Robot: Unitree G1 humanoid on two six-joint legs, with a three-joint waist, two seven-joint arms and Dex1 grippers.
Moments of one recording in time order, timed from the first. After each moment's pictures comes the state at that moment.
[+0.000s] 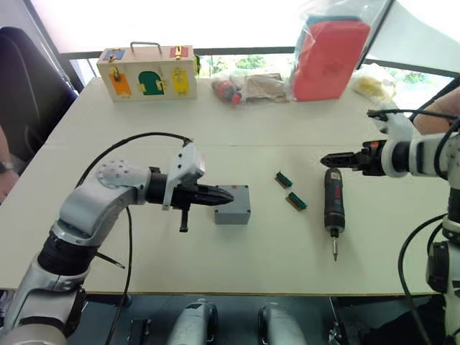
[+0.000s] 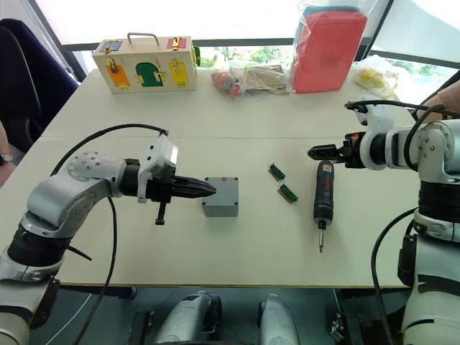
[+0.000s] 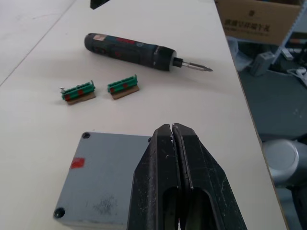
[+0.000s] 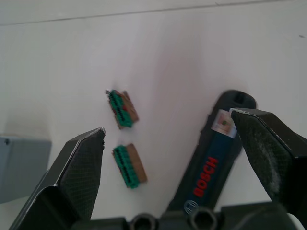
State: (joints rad) left arm -0.63 0.71 -0.20 -0.32 -0.51 0.65 -1.16; right arm -0.91 -0.90 -0.13 0.12 0.54 1.61 0.51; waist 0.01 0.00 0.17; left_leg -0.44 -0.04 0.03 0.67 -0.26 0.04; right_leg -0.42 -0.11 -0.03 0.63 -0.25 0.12
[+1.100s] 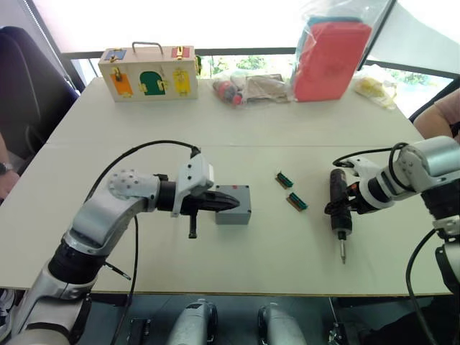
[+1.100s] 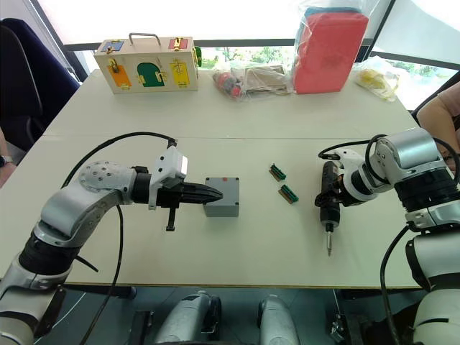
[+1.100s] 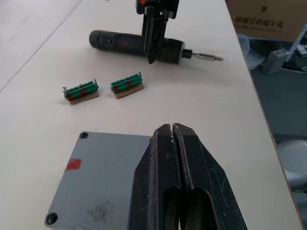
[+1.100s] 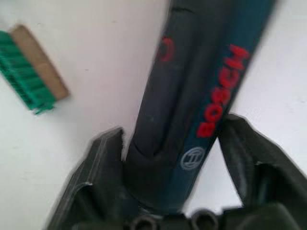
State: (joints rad) left arm -0.55 0.66 -0.19 -0.35 -0.47 0.63 -1.05; right arm -0.95 -0.96 0.37 0.33 0.71 1.61 0.48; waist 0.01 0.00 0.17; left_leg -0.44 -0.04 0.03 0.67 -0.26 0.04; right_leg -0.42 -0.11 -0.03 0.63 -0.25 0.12
